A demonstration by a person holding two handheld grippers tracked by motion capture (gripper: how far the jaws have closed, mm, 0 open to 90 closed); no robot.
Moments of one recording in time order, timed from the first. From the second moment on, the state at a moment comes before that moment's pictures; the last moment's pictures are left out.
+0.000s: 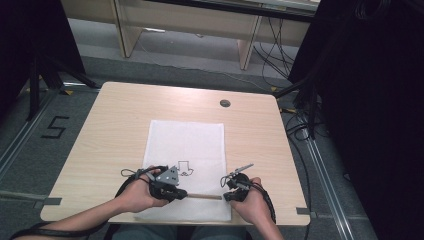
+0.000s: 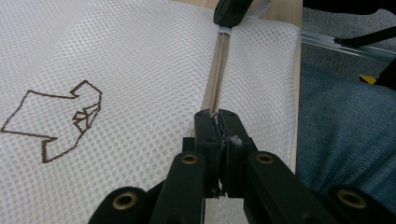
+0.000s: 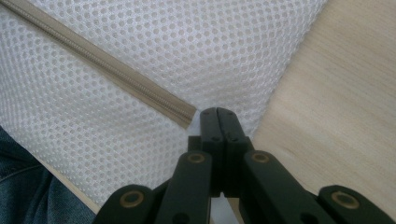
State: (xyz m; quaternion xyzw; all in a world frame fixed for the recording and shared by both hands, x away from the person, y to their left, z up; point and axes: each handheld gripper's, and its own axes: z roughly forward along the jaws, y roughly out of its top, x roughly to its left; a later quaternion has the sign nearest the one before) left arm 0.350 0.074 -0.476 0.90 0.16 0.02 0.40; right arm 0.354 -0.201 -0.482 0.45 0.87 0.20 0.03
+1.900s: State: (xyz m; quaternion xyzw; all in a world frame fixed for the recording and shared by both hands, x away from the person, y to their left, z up) left arm 0.341 0.132 -0.477 0.89 0.20 0.01 0.41; right arm 0.354 -0.200 -0.482 0.45 0.87 0.20 0.04
